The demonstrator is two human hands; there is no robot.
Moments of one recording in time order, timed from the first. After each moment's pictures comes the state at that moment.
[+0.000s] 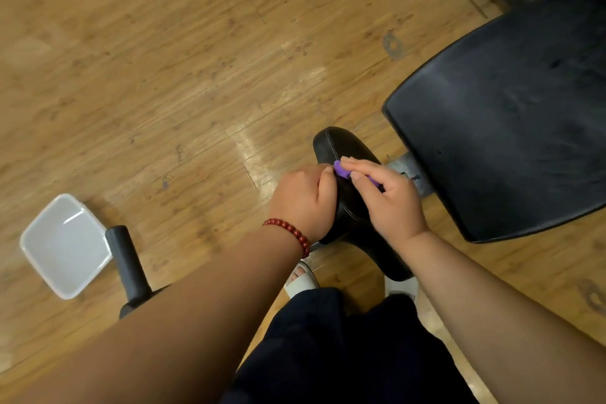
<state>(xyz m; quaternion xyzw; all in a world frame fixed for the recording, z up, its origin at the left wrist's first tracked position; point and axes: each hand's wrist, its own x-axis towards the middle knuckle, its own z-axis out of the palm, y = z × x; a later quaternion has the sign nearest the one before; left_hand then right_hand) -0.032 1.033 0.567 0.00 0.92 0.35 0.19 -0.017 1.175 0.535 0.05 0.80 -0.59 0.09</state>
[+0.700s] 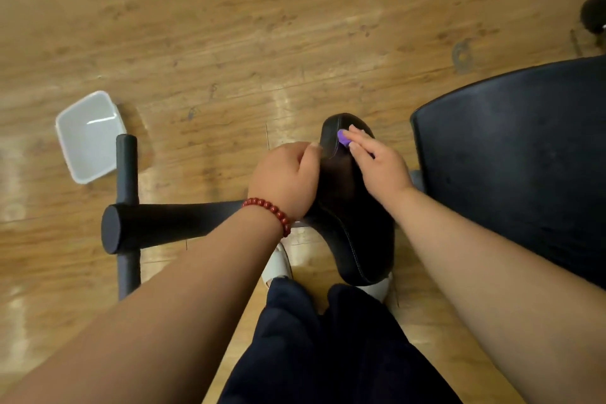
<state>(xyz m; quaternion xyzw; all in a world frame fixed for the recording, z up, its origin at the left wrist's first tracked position) -0.025 1.071 0.578 -0.22 0.90 0.36 0.10 -0.088 1.205 0.486 -0.04 0.78 -0.56 0.28</state>
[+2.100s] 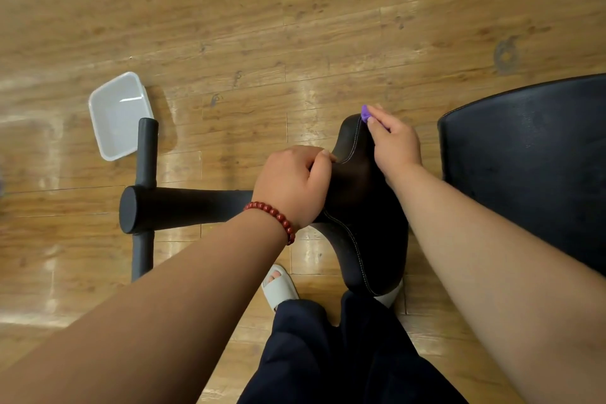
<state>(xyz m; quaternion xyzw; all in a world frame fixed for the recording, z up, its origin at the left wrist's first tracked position) -0.024 1.067 0.565 -0.22 0.91 0.35 0.09 -0.137 1.177 0.447 0.04 0.75 -0.61 0.26</state>
